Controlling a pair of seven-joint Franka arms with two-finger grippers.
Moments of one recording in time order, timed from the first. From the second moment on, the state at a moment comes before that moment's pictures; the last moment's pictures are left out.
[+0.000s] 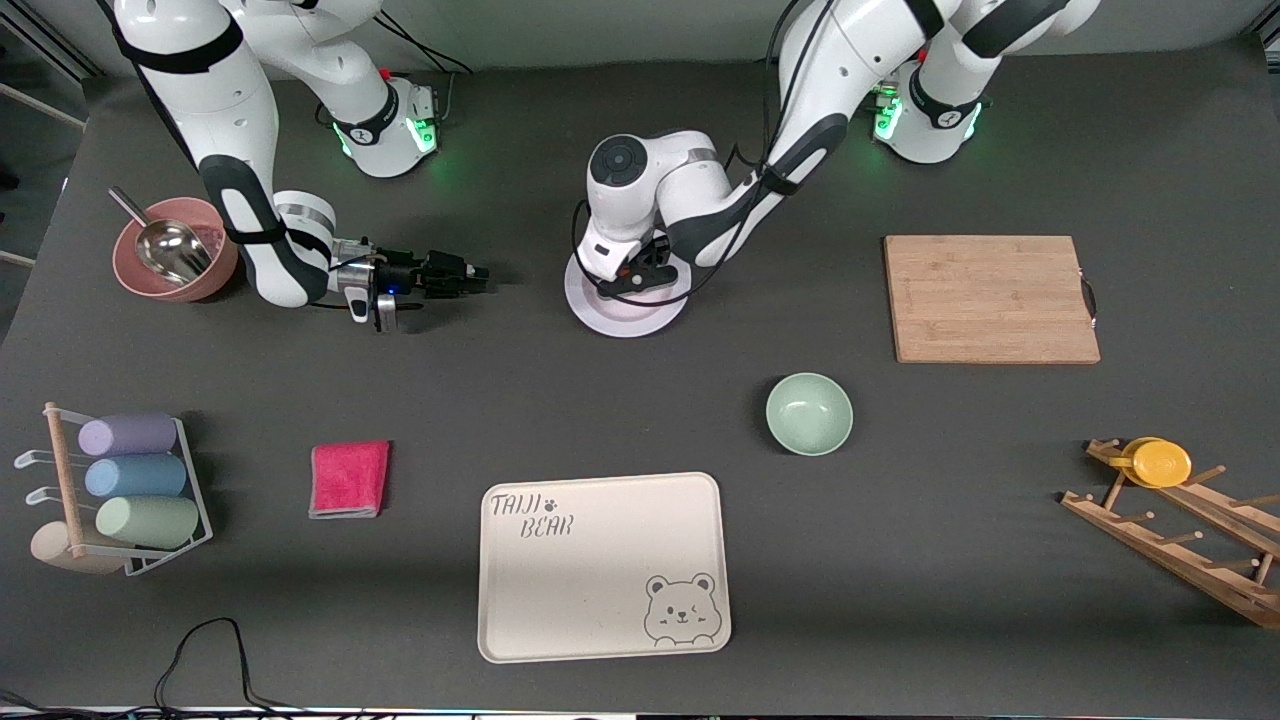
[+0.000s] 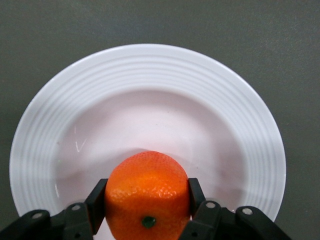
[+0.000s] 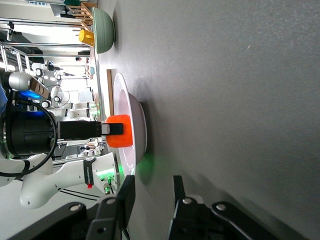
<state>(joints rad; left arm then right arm) -0.53 0.69 -0.56 -1.80 0.39 2.37 -1.50 0.42 0.40 -0.40 -2.64 1.55 1.81 -1.39</state>
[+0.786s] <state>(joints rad) -0.35 0.51 -0.59 -1.74 0.32 2.20 -1.40 0.42 0.45 -0.40 -2.61 1.55 1.81 -1.39</state>
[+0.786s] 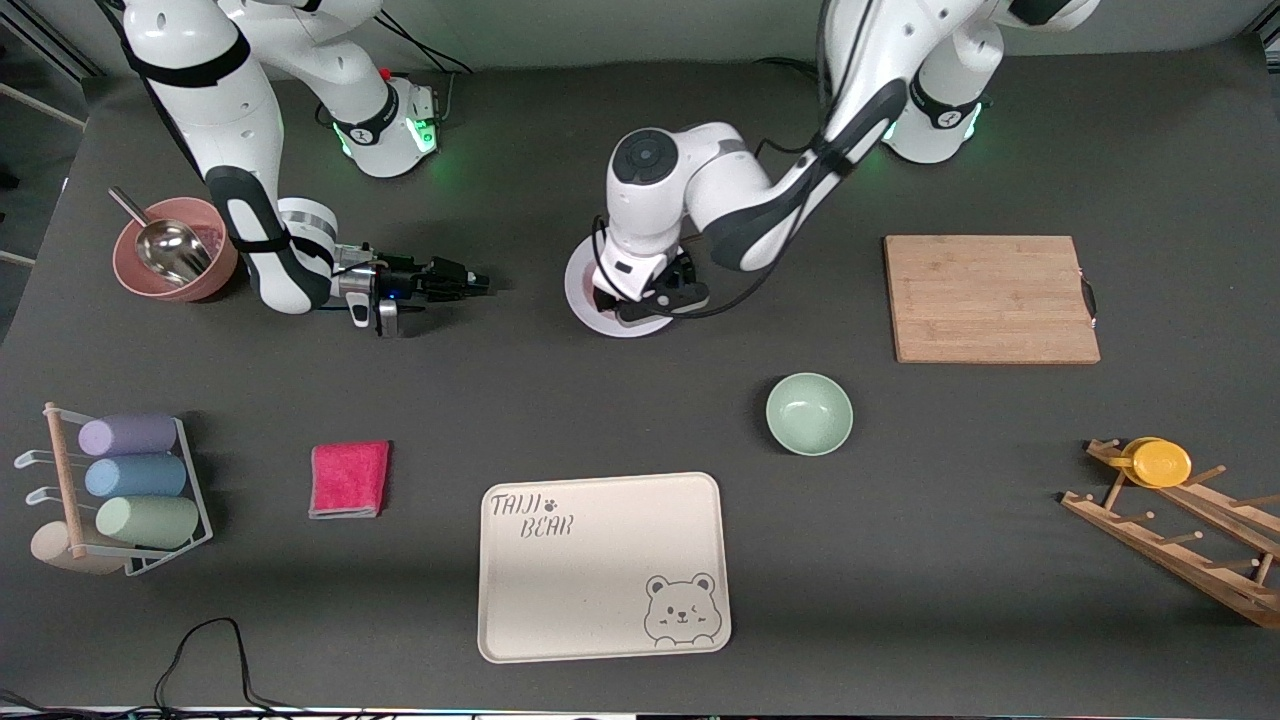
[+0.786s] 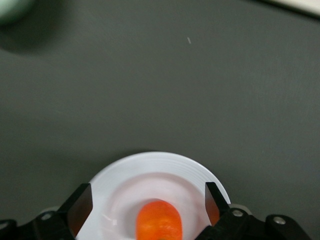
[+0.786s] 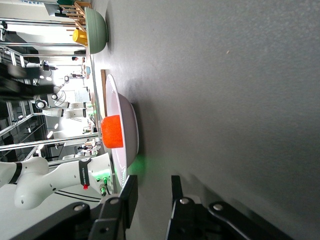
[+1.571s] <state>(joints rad) 0.12 0.30 -0.60 -1.47 0.12 1.68 -0.92 0.60 0.48 -0.37 -2.59 1.84 1.81 -1.39</state>
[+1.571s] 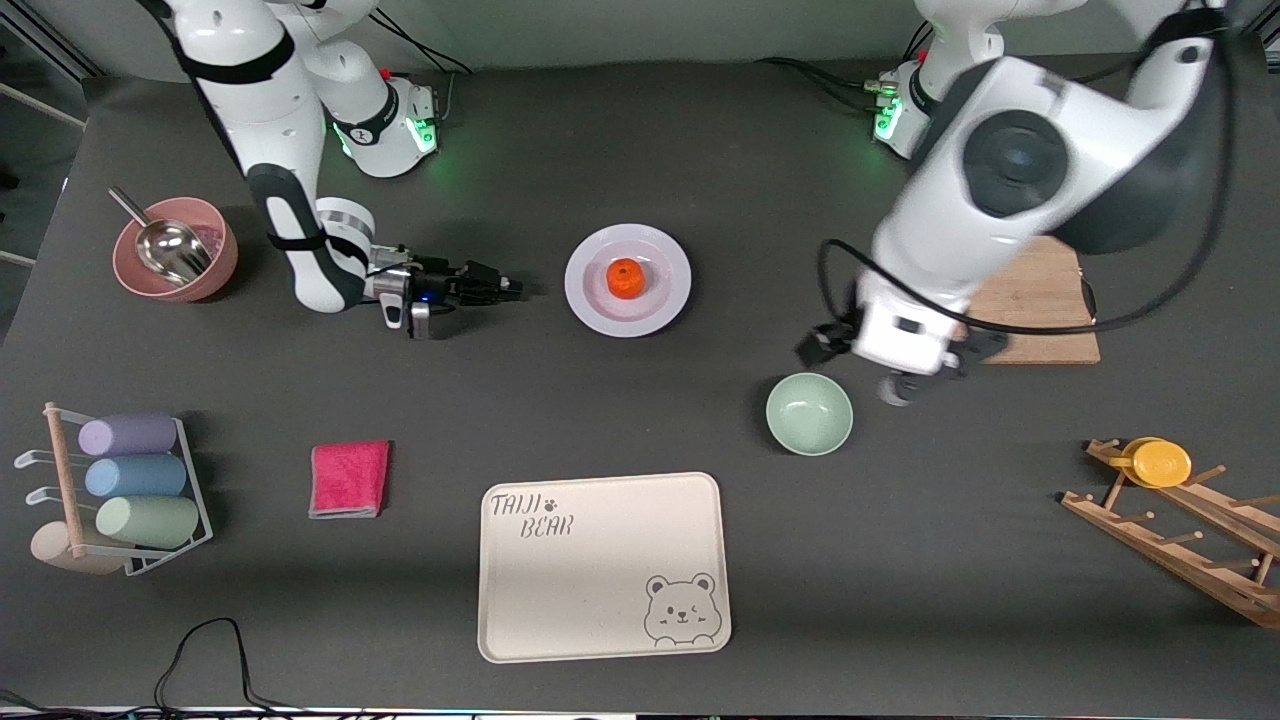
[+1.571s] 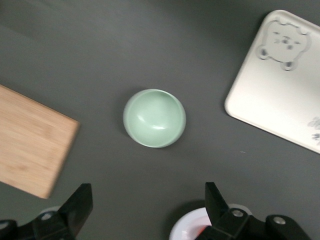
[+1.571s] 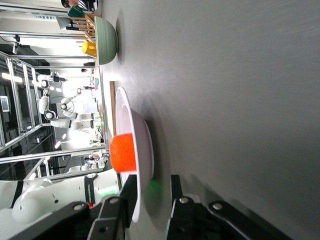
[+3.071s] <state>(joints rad) -0.03 -0.20 0.06 -1.90 -0.03 1.60 -0.02 0.72 0.52 -0.26 -2.50 2.10 1.86 -1.35</state>
